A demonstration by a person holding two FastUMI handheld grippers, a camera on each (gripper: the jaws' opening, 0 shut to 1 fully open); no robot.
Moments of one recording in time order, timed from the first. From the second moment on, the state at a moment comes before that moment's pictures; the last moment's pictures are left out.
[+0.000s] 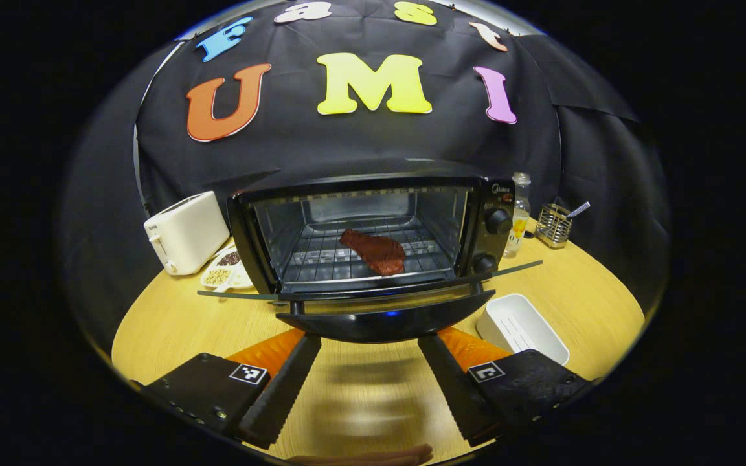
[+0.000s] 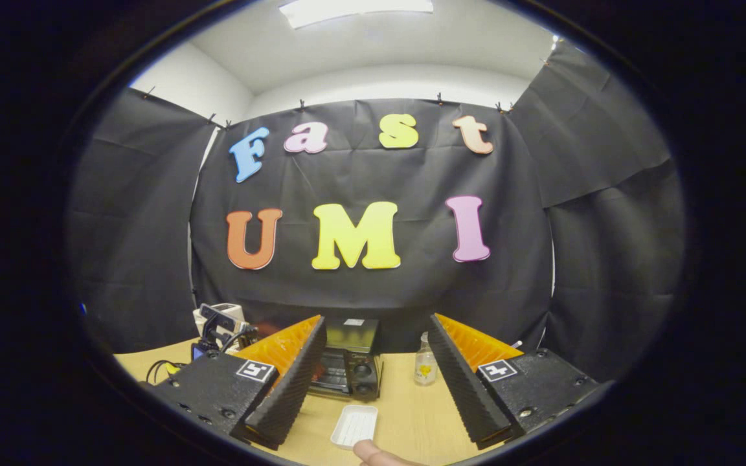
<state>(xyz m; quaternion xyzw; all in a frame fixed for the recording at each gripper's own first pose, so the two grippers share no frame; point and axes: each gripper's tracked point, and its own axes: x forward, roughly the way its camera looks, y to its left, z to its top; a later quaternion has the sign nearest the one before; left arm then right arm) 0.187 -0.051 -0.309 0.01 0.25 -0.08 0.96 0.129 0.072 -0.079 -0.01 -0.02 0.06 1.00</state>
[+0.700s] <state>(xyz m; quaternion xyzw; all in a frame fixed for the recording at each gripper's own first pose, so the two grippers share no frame) 0.235 -0.028 -0.254 0.00 0.22 -0.06 0.97 0.084 0.077 -0.050 -0.02 -0.04 0.02 1.00</state>
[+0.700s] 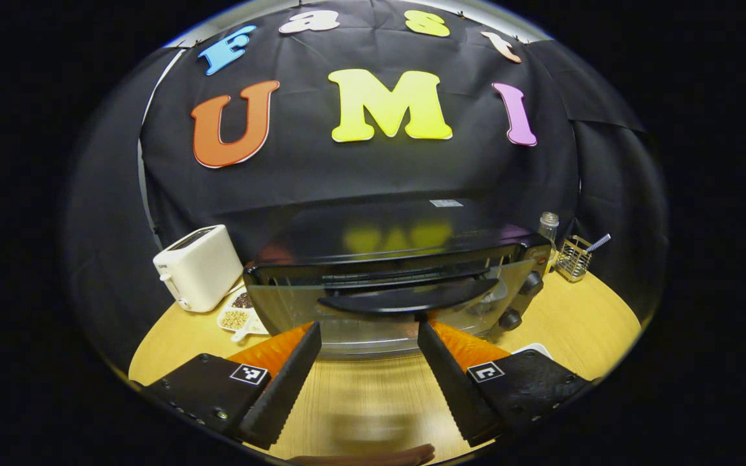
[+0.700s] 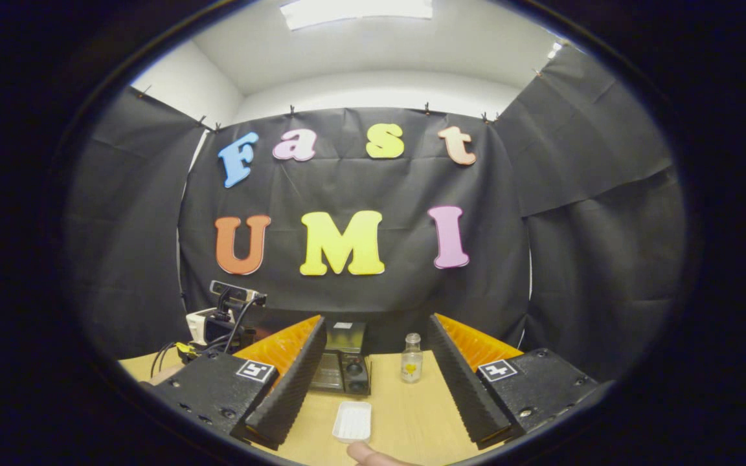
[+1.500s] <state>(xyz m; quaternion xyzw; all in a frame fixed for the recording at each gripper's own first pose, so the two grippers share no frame) 0.047 0.016 -0.077 -0.03 0.08 -0.08 0.99 0.054 0.108 -0.049 -0.03 -0.01 -0.01 1.00</state>
